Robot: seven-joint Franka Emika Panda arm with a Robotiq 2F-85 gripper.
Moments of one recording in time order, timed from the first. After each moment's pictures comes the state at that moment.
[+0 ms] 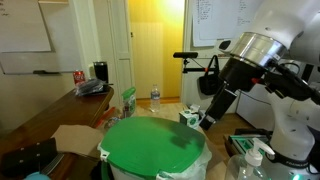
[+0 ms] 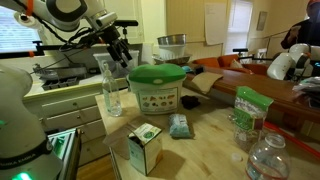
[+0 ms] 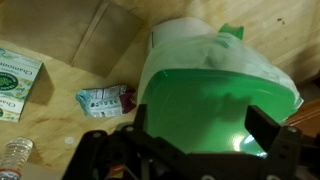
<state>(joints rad) 0.06 -0.86 0.29 -2.74 0.08 2.35 0.74</state>
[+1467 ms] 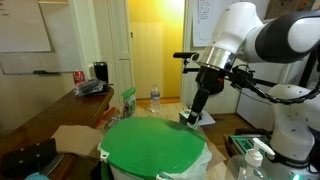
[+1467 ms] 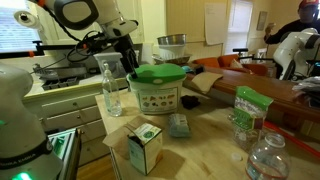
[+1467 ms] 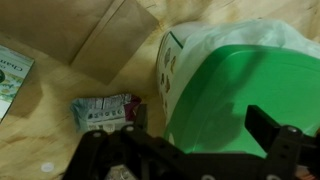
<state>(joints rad) 0.04 -0.74 0.03 -2.75 0.20 2.37 0.32</state>
